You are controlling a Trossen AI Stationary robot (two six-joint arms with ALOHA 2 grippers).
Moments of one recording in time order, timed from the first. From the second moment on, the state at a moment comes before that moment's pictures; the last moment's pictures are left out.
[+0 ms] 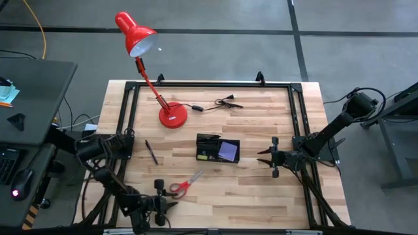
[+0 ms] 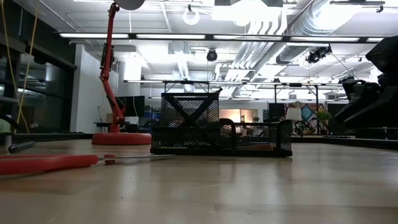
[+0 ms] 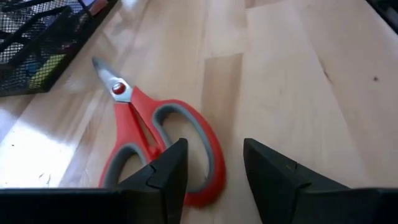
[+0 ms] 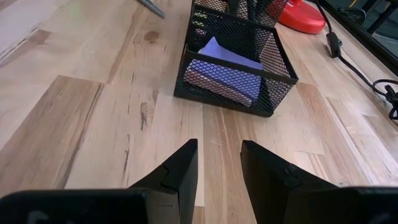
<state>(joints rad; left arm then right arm) -0.96 1.98 0.84 0.02 -0.99 -0.77 0.71 1.06 0.01 0.45 0.72 0.16</state>
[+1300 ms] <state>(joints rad) -0.93 1.99 0.83 0.06 -1.05 -0.76 0.71 1.06 0.01 0.44 0.72 0.16</state>
